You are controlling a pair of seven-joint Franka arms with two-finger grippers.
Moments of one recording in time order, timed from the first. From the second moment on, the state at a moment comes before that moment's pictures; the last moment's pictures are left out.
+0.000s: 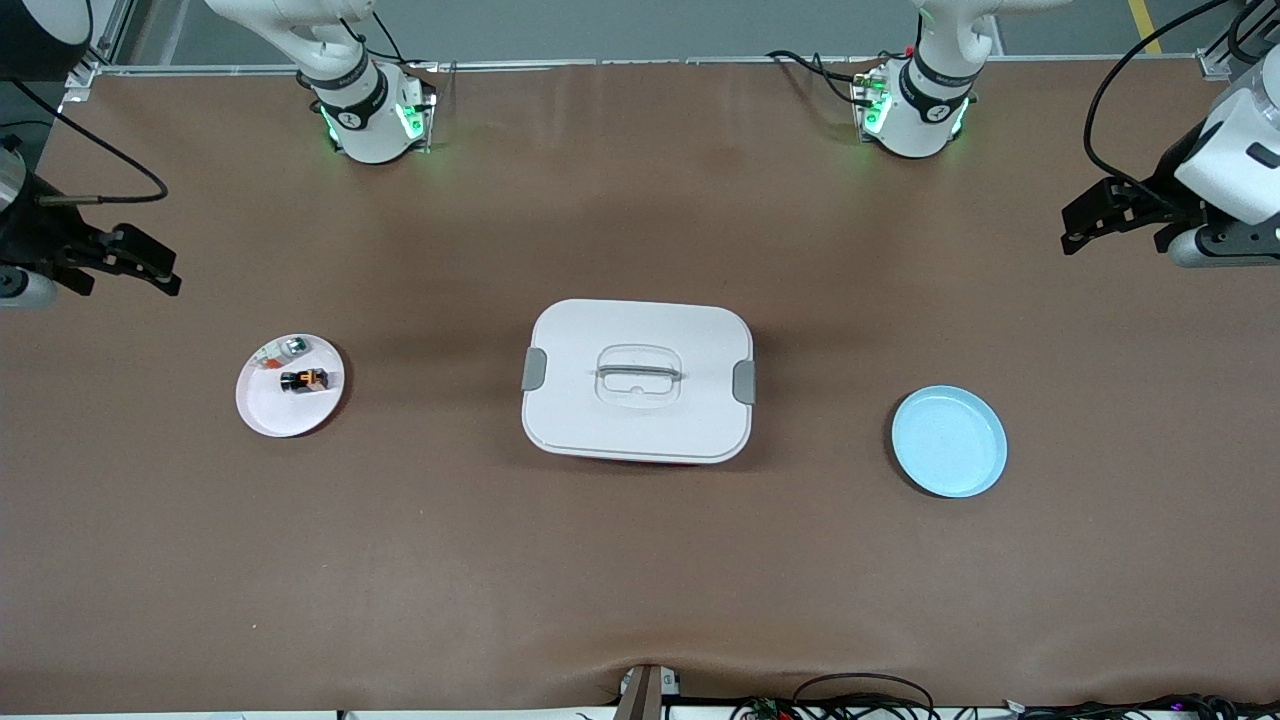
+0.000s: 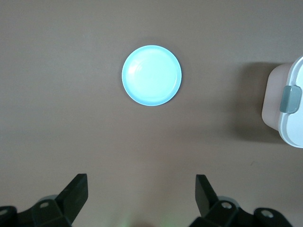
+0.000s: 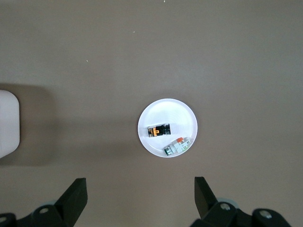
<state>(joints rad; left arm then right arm) -0.01 -0.04 -0.10 -1.60 0.01 1.53 -0.10 -0.04 -0.06 0.02 -1.70 -0.02 1.67 -0.01</state>
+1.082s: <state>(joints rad) 0.00 -0.04 -0.10 -1.59 0.01 1.53 -0.10 0.08 -0.15 -0.10 -1.68 -0.01 1.49 0.01</state>
